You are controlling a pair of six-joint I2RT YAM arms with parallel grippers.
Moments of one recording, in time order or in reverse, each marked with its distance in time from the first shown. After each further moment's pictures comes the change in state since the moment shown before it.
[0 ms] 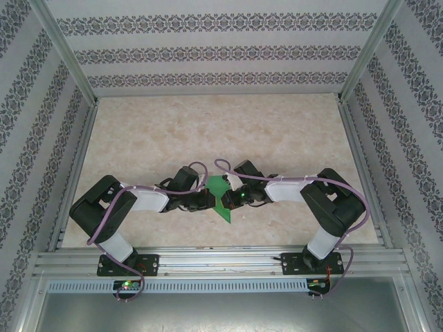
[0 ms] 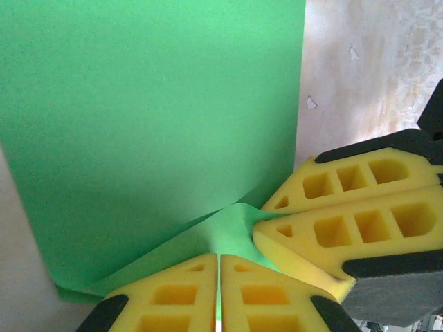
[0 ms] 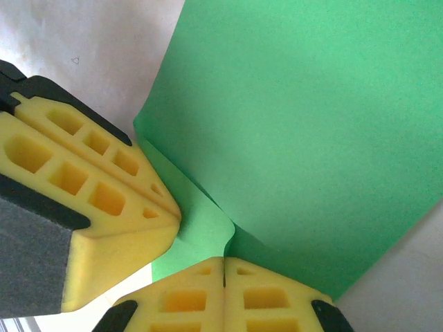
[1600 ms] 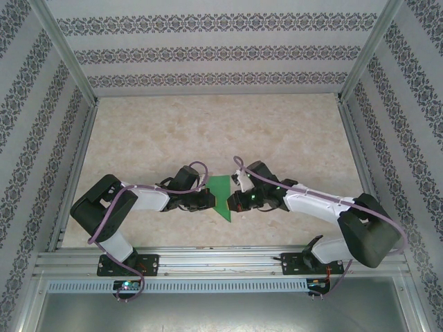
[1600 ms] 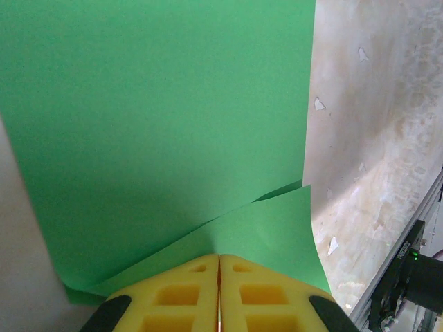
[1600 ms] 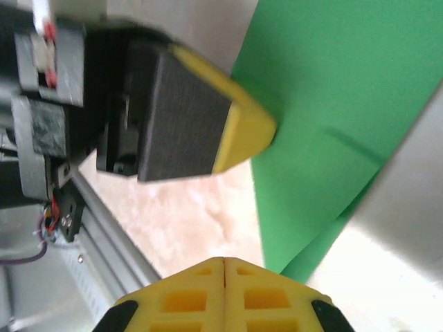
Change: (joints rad) left arm 0.000 0.013 0.012 -0.019 -0.003 -0.002; right arm 0.026 -0.323 -0.094 -0.138 -0.067 0.193
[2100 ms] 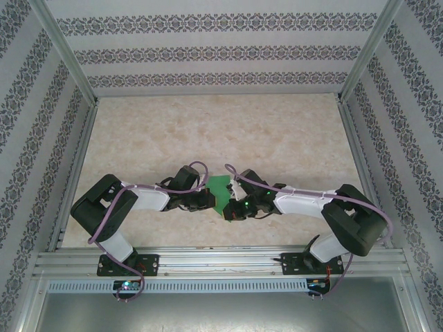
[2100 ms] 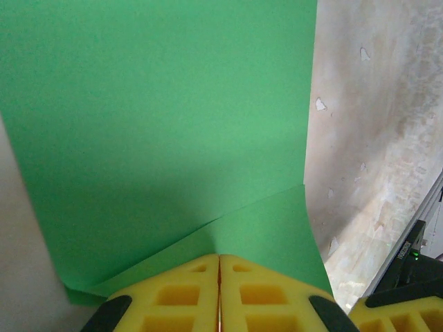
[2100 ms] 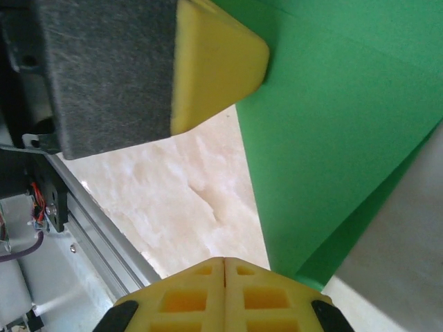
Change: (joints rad) left arm 0.000 0.002 0.005 -0.007 0.001 0.000; right arm 0.059 0.123 -0.012 0.053 -0.008 0.105
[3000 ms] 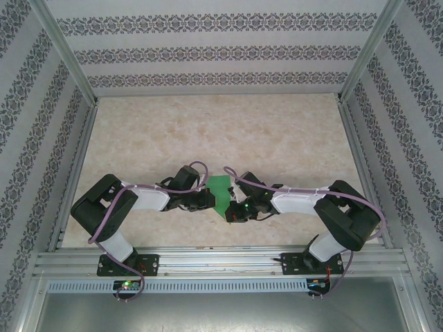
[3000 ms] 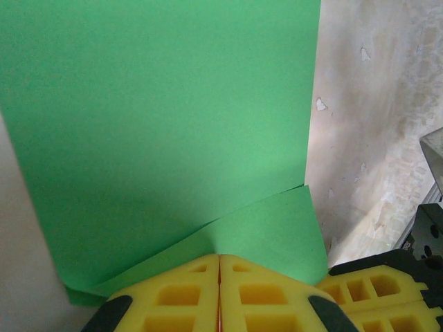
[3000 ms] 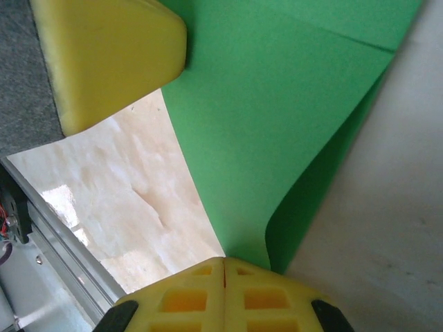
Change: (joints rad) left arm 0.000 0.001 0.001 0.000 0.000 0.000; right arm -0.002 0.050 -0.008 -0.009 0.038 0.003
